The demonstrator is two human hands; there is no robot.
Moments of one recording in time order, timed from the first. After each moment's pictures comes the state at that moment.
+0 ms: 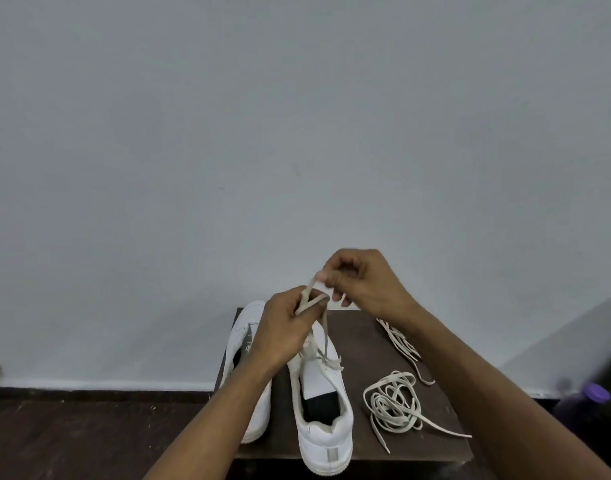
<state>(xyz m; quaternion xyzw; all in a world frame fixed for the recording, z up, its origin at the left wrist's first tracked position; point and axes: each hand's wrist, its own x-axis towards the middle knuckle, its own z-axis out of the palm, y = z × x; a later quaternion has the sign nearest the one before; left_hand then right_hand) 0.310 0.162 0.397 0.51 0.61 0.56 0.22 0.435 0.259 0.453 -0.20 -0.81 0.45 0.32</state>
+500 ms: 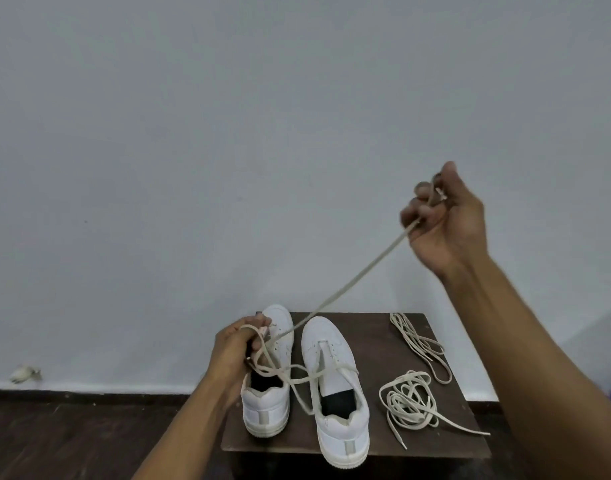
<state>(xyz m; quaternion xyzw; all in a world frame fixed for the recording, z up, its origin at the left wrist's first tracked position) 0.255 0.106 0.372 0.15 0.60 0.68 0.39 0.471 0.264 0.535 -0.11 -0.35 0.76 0.54</state>
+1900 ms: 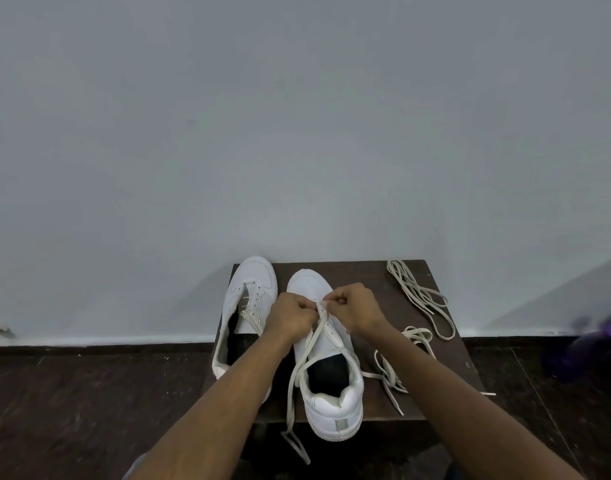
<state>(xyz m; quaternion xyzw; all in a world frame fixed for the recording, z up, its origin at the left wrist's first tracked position) 0.289 0.225 0.273 0.33 0.80 0.35 0.37 0.407 0.306 0.261 -0.47 -0.76 0.42 0.16</state>
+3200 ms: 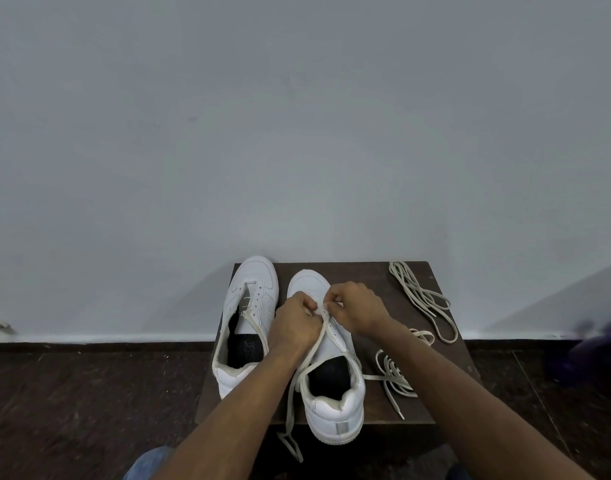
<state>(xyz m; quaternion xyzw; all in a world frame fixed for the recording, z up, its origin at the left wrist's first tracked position) 0.301 0.223 0.266 0.35 0.84 0.32 0.26 0.407 0.313 0.270 -0.40 -0.88 0.26 0.07</state>
